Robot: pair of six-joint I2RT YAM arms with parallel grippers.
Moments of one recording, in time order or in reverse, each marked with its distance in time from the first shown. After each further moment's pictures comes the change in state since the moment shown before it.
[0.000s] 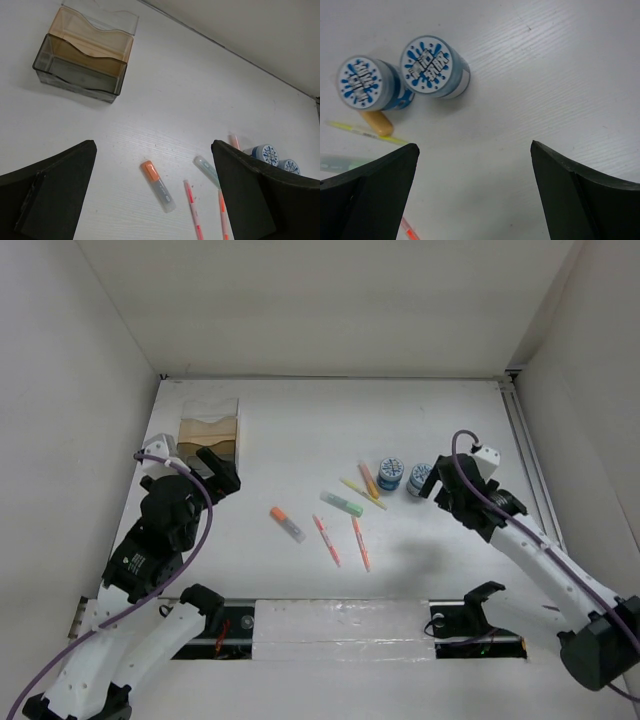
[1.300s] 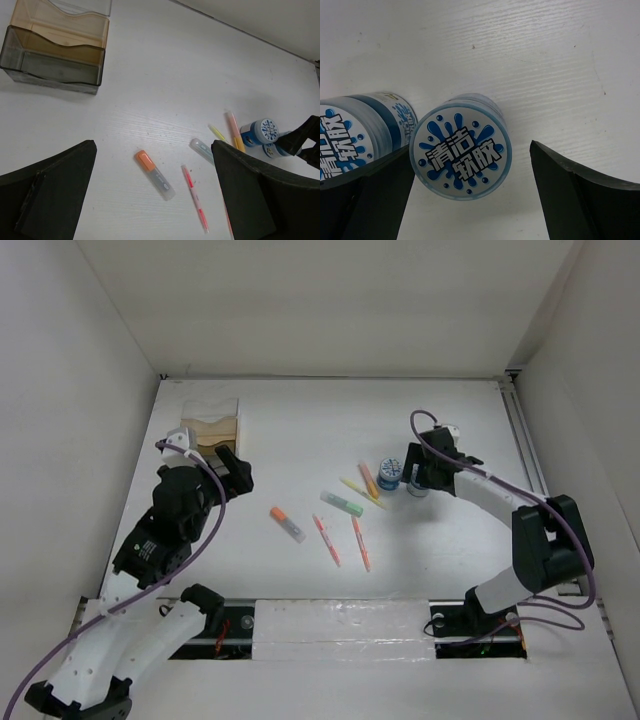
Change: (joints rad) left arm 0.000 0.062 -0.009 0.041 0.129 0.060; right arm -0.182 0.571 0.072 0.396 -0.252 -0.322
